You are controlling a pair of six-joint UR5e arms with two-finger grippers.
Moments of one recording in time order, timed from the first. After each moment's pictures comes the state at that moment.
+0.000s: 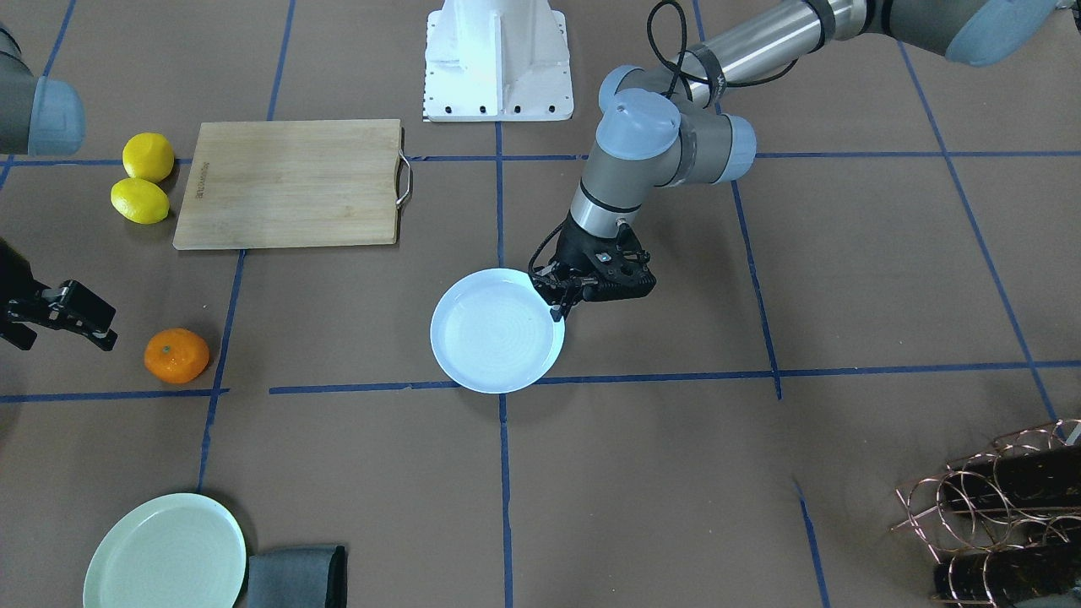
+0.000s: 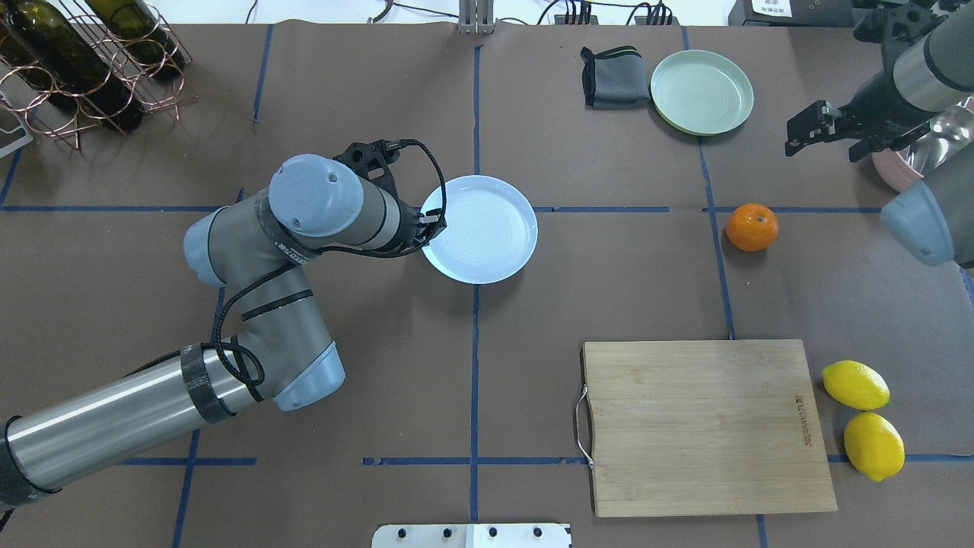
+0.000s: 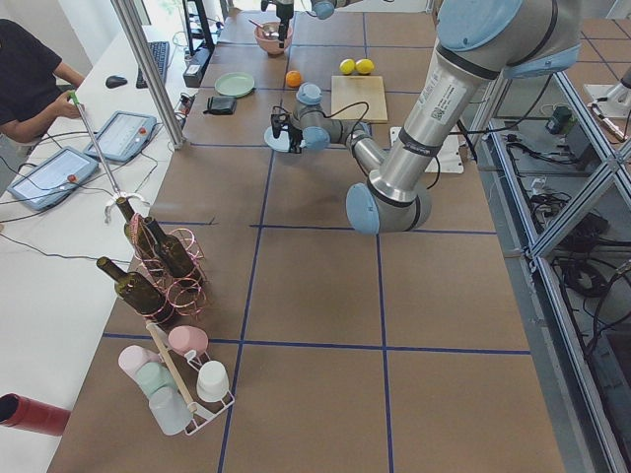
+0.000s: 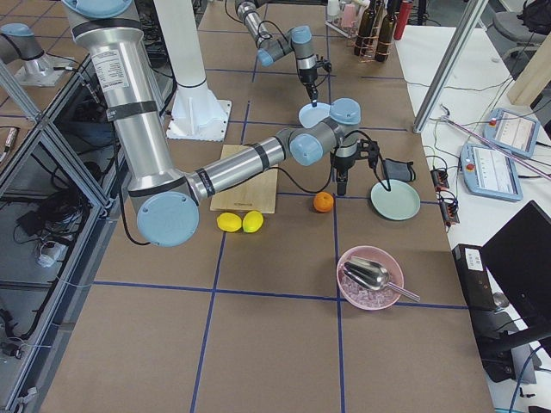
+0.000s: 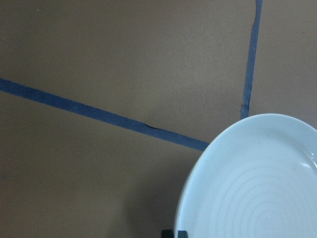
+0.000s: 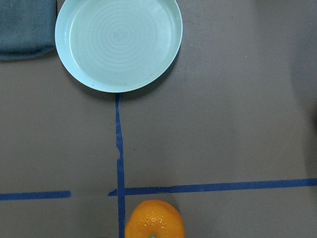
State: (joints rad) left arm -0.57 -2.24 -1.48 -2.05 -1.77 -1.47; right arm 1.12 -1.30 1.73 -1.42 2.19 0.77
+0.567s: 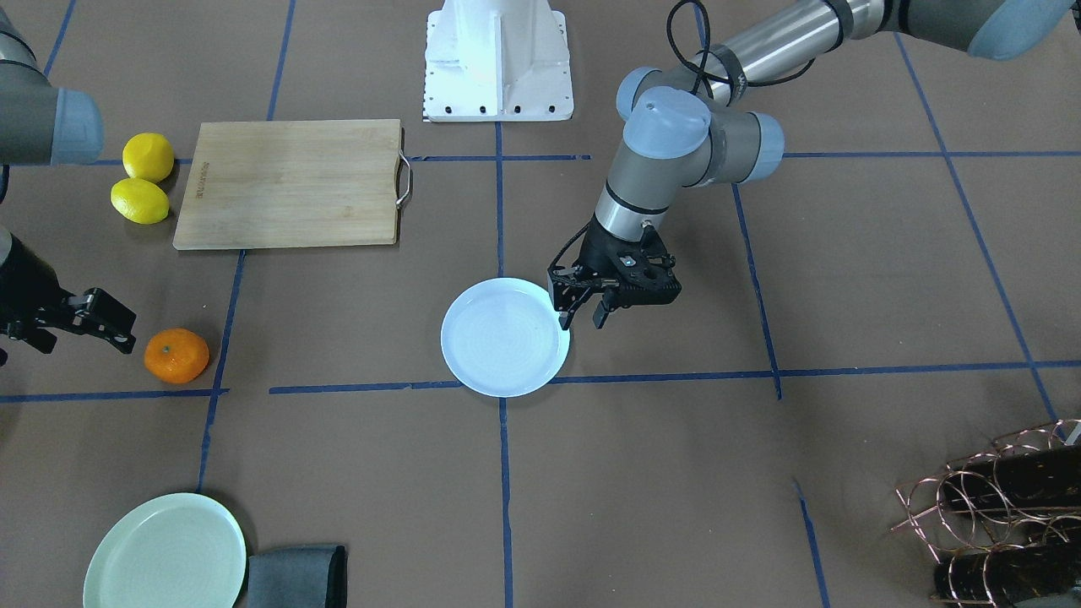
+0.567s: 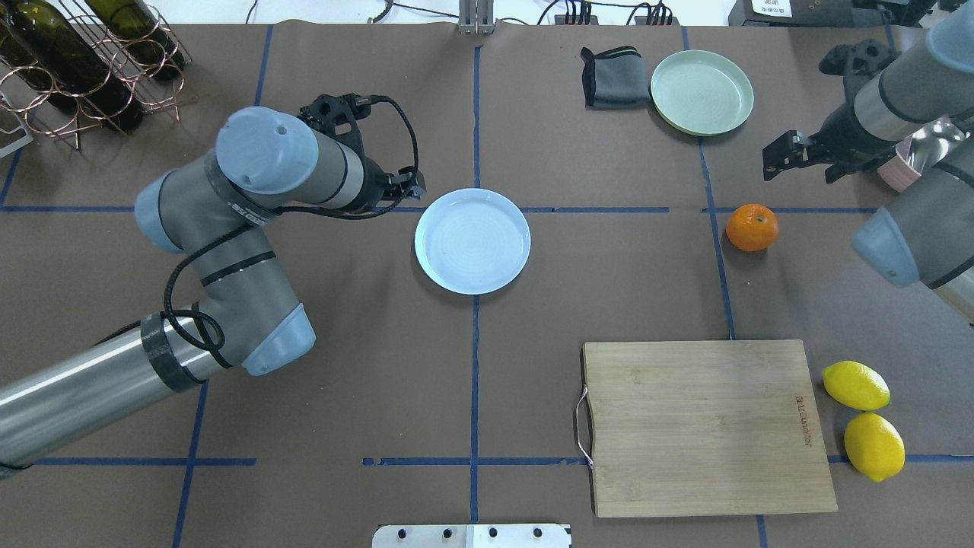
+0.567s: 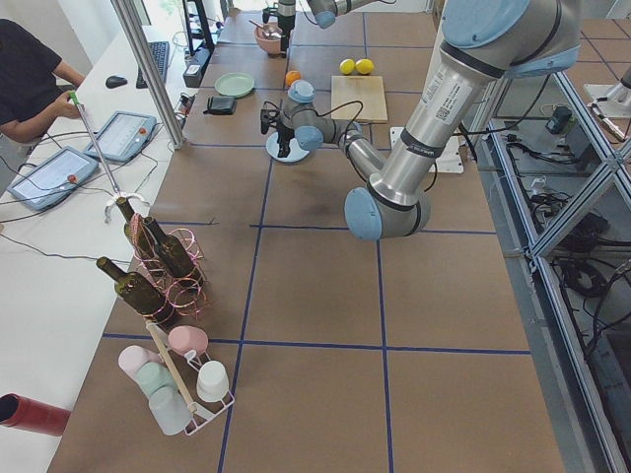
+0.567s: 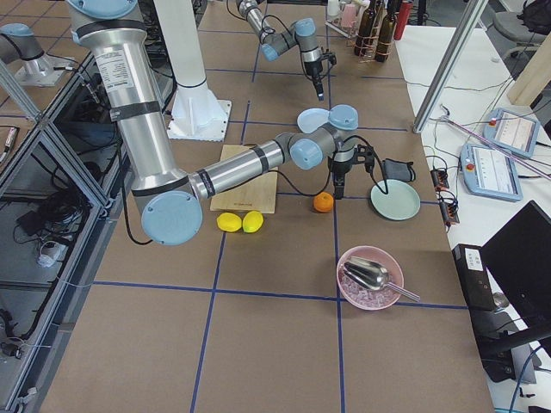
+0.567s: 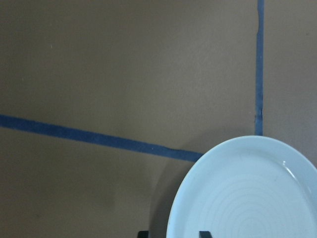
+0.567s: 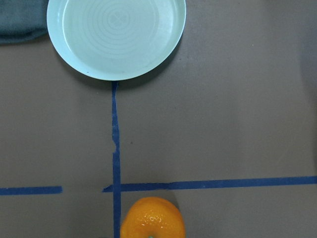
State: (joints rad) left arm -0.67 -2.21 -1.54 -2.03 -1.79 -1.34; right arm 1.04 -1.30 1.64 -1.33 2.15 0.81
